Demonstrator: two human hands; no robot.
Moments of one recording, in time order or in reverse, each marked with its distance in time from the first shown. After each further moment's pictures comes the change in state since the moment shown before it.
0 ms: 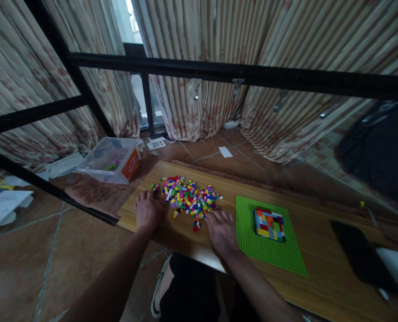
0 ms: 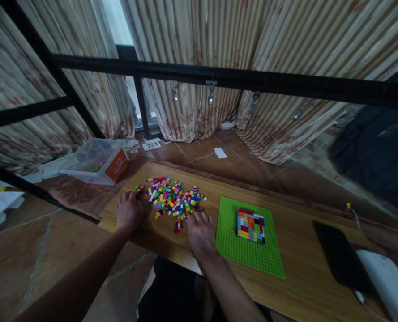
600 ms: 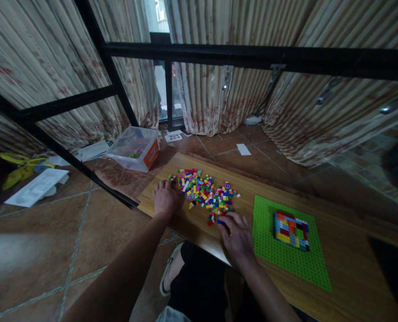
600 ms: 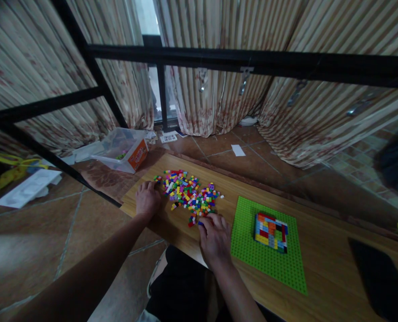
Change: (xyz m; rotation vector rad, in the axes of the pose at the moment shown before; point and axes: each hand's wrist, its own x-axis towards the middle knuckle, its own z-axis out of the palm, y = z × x) left_hand -0.002 0.002 0.000 -0.007 -0.020 -0.020; right_hand -0.024 -0.002 0.000 0.275 0.005 0.064
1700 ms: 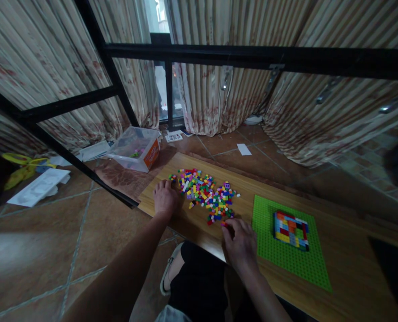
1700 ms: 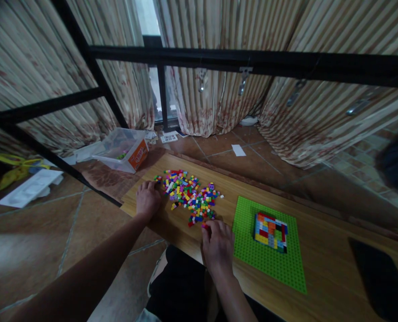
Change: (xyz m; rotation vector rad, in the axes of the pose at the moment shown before) left_hand 0.000 0.000 -0.002 -0.008 -0.007 0.004; right_hand -0.016 0.000 0.001 0.004 0.056 0.167
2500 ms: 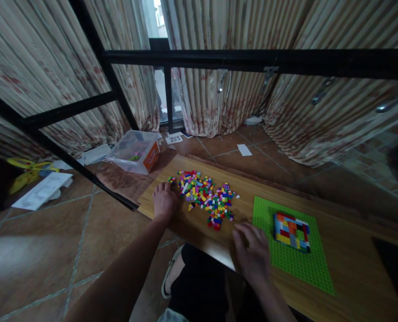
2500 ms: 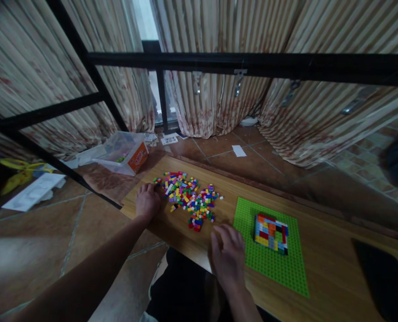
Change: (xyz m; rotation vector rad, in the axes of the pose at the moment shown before) left_hand 0.000 0.000 0.001 0.008 0.012 0.001; right_hand -0.007 0.020 -0.021 0.065 0.129 -0.032
